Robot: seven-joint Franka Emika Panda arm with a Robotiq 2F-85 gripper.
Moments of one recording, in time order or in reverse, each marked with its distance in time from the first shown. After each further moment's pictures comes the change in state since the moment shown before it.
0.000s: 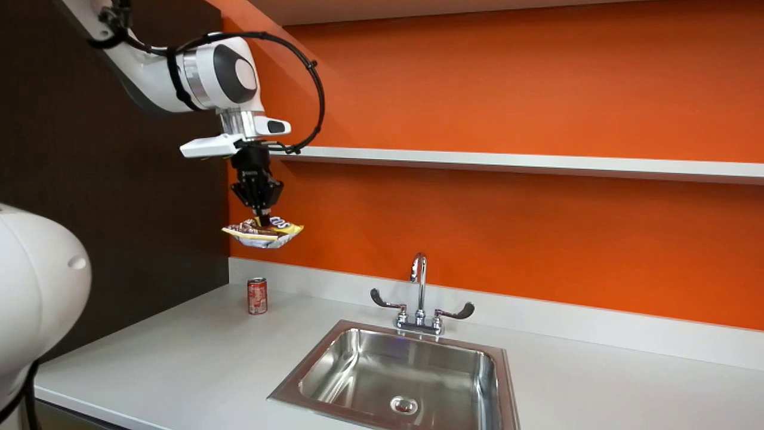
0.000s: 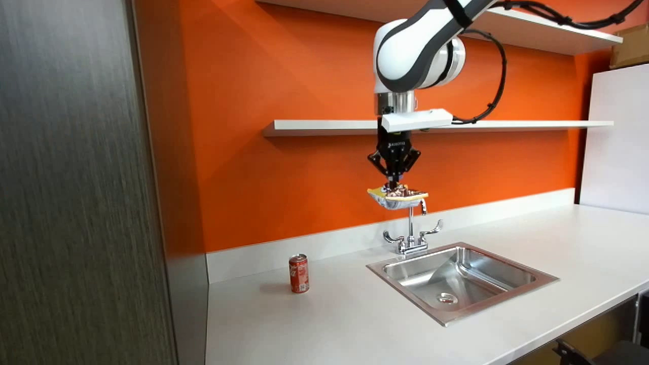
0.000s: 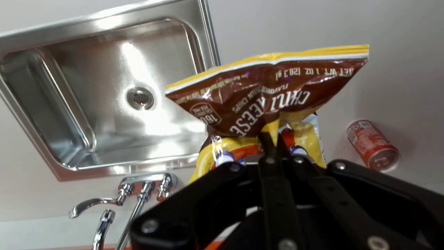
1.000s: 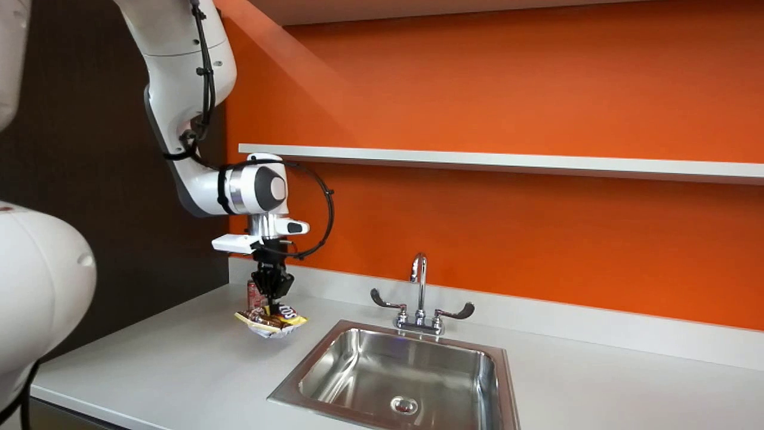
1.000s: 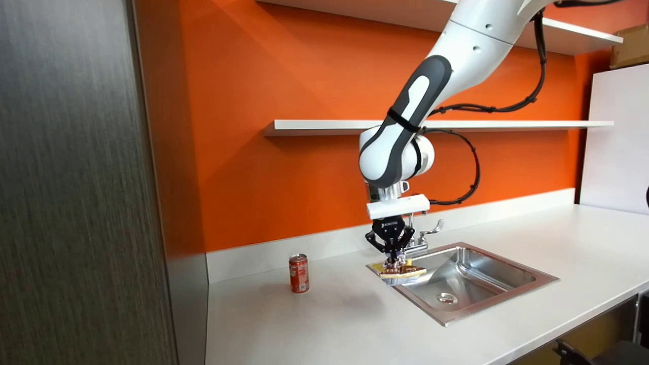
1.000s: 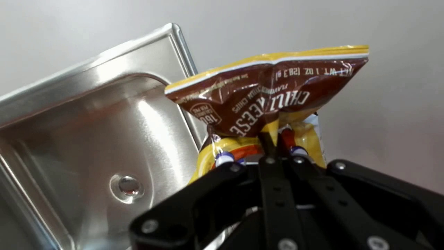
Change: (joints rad) arm 0.049 0.501 -0.102 0.062 0.030 0.214 0.137
